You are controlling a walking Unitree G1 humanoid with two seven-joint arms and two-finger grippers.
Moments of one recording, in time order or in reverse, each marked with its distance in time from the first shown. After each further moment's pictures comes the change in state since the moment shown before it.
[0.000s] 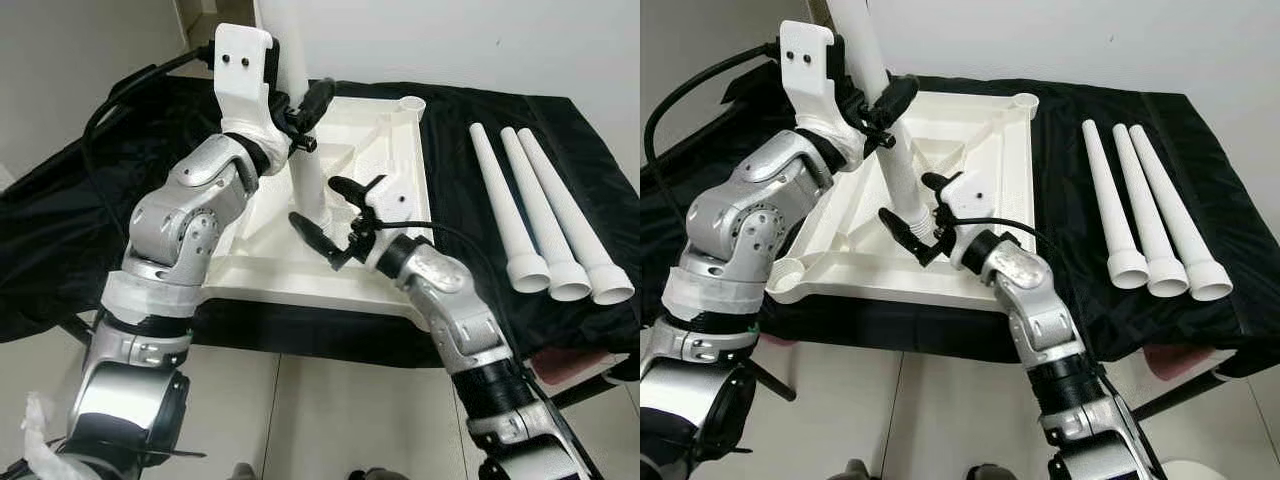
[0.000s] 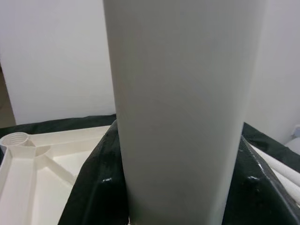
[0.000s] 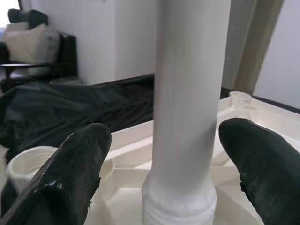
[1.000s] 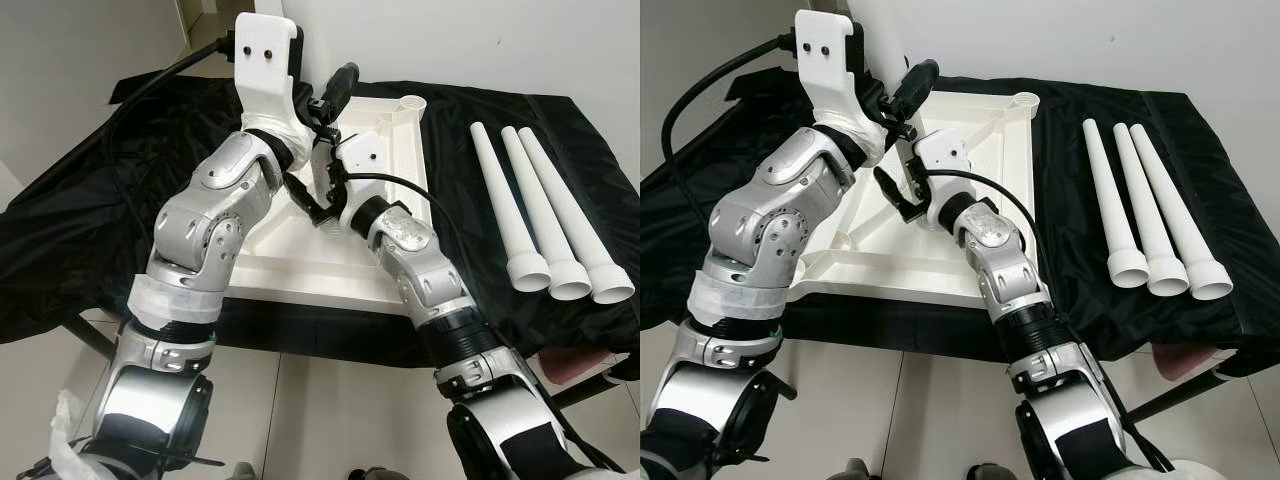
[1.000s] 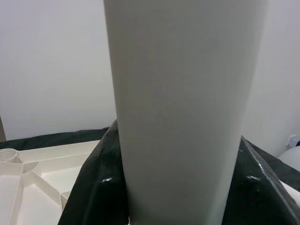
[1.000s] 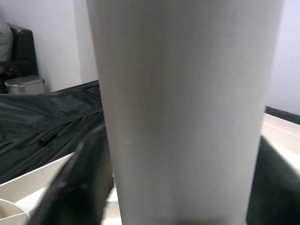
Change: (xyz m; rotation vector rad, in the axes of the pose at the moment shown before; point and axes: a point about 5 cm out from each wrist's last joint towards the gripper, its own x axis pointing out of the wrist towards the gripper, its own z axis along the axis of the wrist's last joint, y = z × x) left arm 0.004 -0.017 0.007 0.001 -0.064 -0.010; right arm 0.035 -0.013 0.002 -0.009 0.041 -0.149
